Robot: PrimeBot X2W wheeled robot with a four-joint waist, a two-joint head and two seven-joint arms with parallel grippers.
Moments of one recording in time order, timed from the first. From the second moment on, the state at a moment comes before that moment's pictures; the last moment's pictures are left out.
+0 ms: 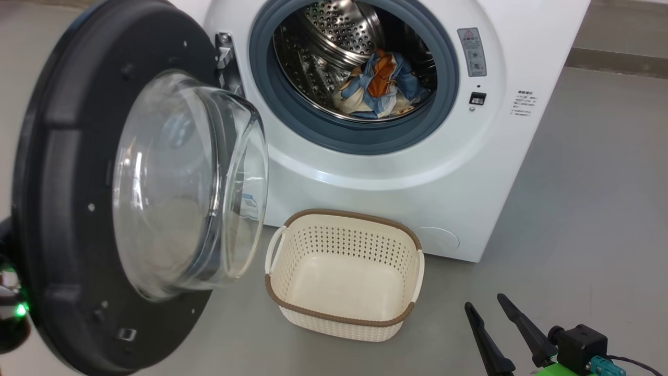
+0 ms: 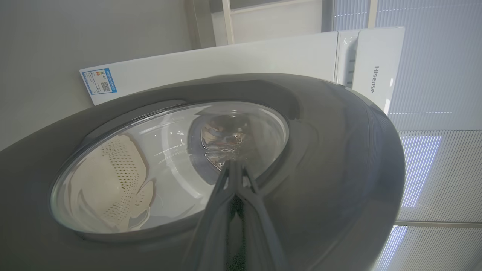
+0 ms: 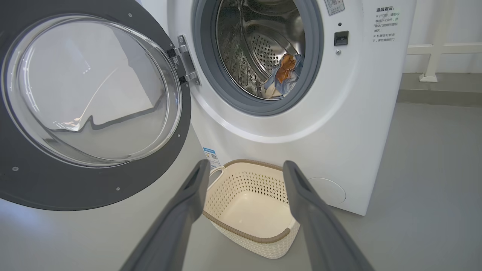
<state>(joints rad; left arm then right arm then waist) -0.51 0.16 0.51 0.27 -1.25 0.29 0.83 0.02 -0.19 0.22 0.21 0.41 0.13 -0.26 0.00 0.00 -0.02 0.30</state>
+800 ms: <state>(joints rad) -0.45 0.06 0.43 0.06 -1.27 0.38 0.87 0.02 -0.18 0.22 0.21 0.41 0.13 -0.26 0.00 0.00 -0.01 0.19</state>
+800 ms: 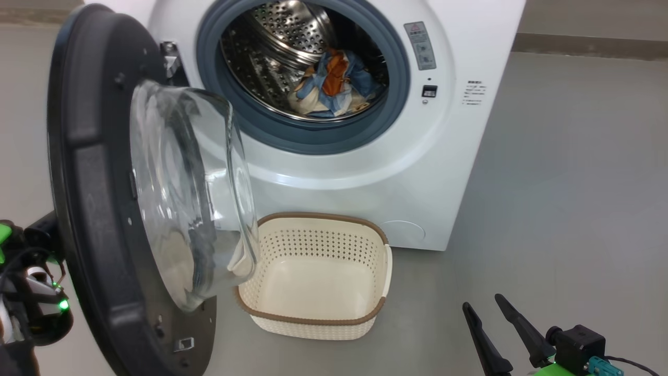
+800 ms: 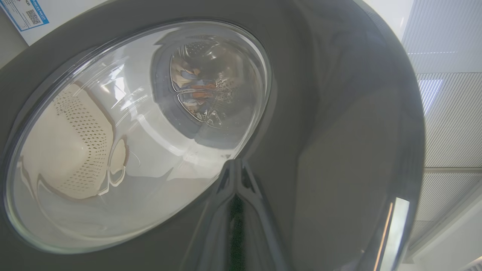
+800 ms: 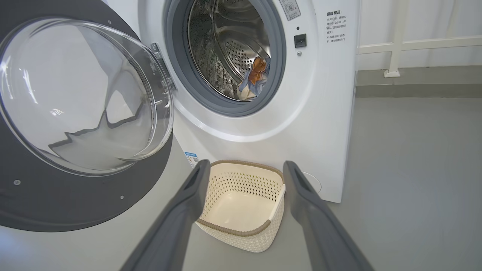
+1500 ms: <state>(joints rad) -0.48 0.04 0.34 0.13 -1.38 0.36 0.76 0.02 -0.18 0.22 0.21 0.41 0.13 -0.26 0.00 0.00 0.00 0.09</state>
